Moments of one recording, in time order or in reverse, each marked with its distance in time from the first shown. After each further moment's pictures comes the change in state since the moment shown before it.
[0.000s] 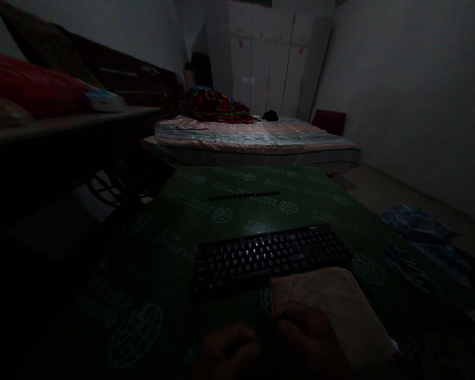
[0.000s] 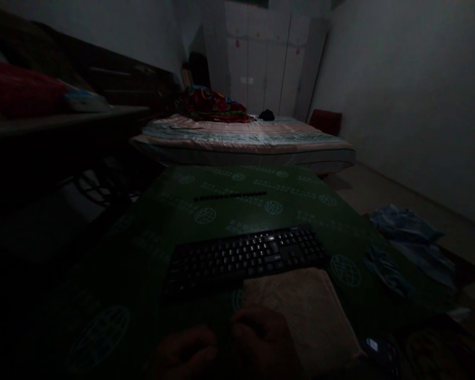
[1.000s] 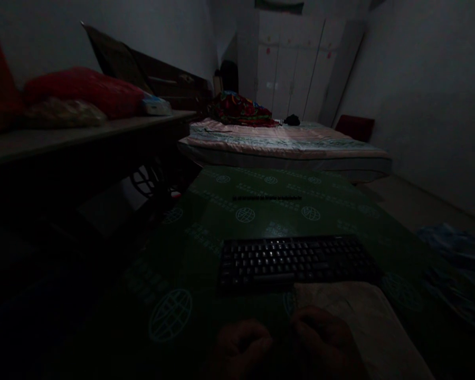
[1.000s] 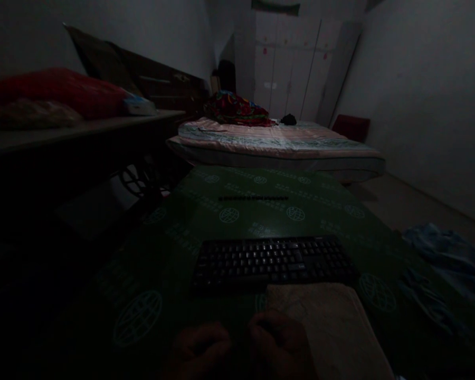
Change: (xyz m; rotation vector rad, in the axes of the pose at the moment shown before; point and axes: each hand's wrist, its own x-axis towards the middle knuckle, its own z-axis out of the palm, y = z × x) left_hand -0.011 -0.010 -0.012 -0.107 0.092 -0.004; right_hand 0.000 0.007 0.020 0.046 0.071 -0.009
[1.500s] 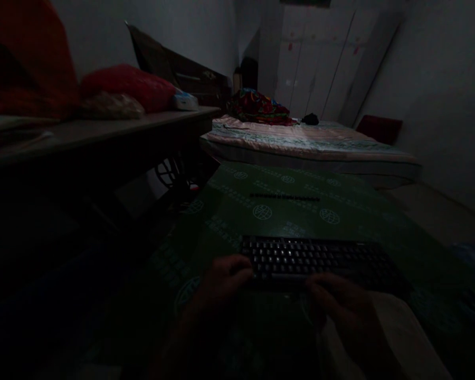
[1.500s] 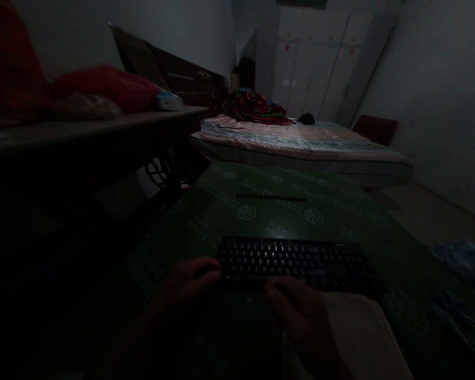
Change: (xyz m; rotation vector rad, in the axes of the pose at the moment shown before) left_hand 0.031 0.035 -0.077 0.343 0.200 0.248; right_hand 0.020 -0.053 0.010 -0.440 -0.070 -0.314
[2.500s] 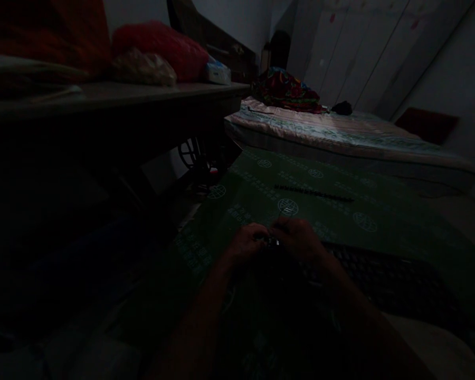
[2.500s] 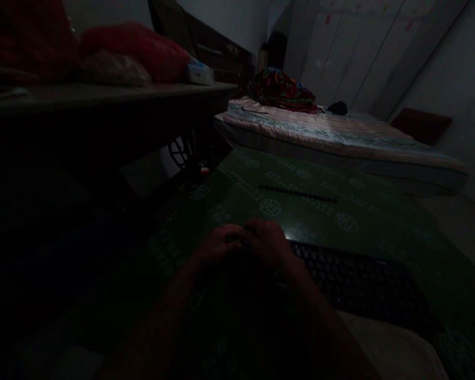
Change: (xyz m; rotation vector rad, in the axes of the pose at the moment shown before) left_hand 0.073 -0.066 -0.016 -0.130 0.023 0.248; right_hand 0.139 -0.004 0.095 -0.687 -0.365 -0.412
